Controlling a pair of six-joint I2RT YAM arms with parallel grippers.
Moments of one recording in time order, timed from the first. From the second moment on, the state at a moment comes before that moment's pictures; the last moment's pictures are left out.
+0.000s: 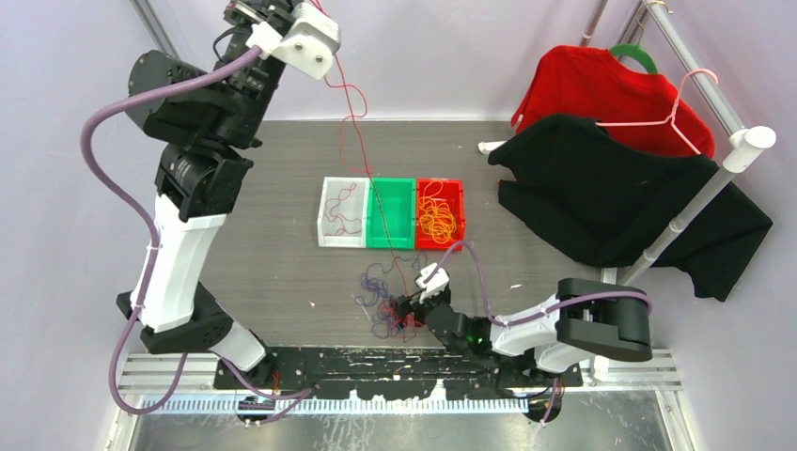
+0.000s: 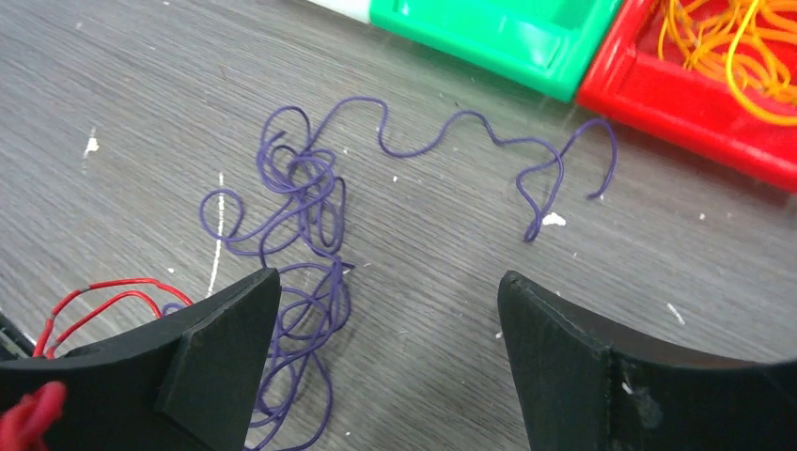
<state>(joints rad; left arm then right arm) -0.77 1.55 2.42 -0.19 -0.12 1.07 1.33 1.41 0.23 0.81 0.72 0.41</state>
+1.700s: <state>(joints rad) -0.51 1.46 2.44 0.08 -0.16 1.07 1.59 0.87 0.05 0.90 1.15 0.25</state>
